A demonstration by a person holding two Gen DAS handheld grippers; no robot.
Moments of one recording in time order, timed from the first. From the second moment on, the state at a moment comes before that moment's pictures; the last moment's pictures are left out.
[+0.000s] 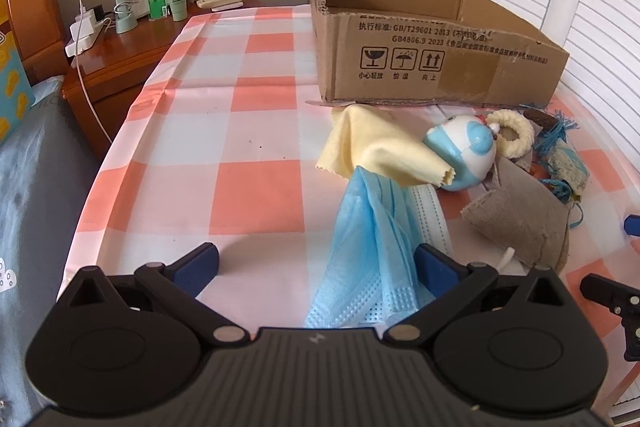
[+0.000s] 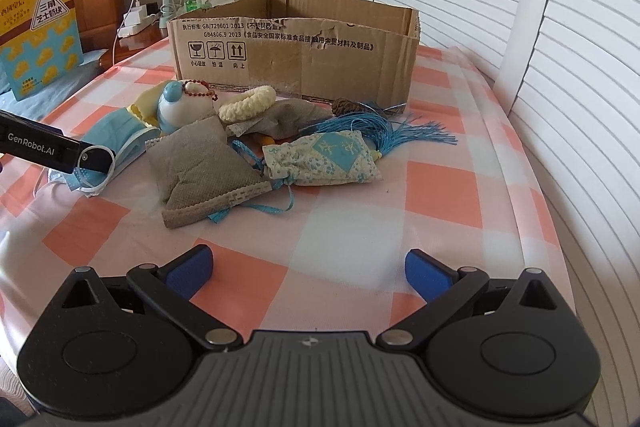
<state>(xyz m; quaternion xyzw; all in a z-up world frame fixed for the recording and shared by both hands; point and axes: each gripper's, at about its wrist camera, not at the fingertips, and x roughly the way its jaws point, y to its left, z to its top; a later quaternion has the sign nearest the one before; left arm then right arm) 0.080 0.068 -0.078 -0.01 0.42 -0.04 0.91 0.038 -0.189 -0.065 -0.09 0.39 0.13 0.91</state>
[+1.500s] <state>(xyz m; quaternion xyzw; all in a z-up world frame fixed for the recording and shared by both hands) 0.063 0.069 -0.068 -0.03 0.40 -0.10 0.91 0.067 -0.117 -0.046 -0.17 0.34 0.29 0.88</state>
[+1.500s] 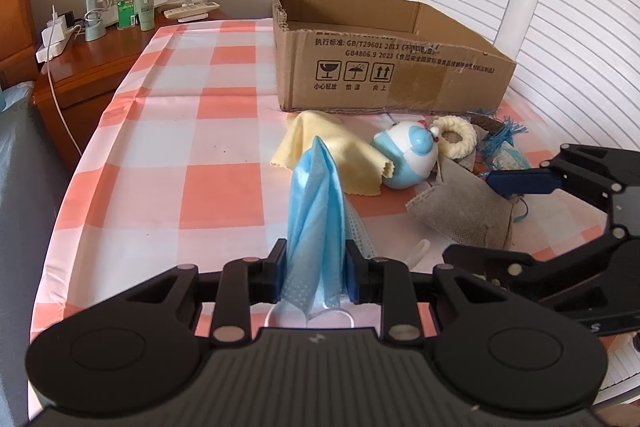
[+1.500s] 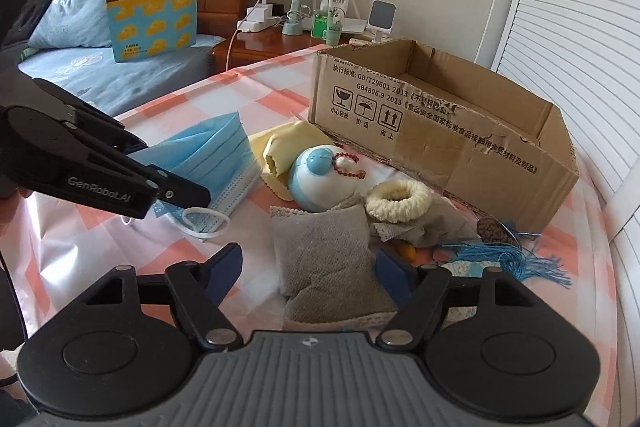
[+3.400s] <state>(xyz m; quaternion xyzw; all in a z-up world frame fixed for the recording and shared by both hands) 0.232 0.018 0.057 0.09 0.29 -0.15 0.94 0.141 -0.175 0.054 -0.12 0.31 0.23 0.92</state>
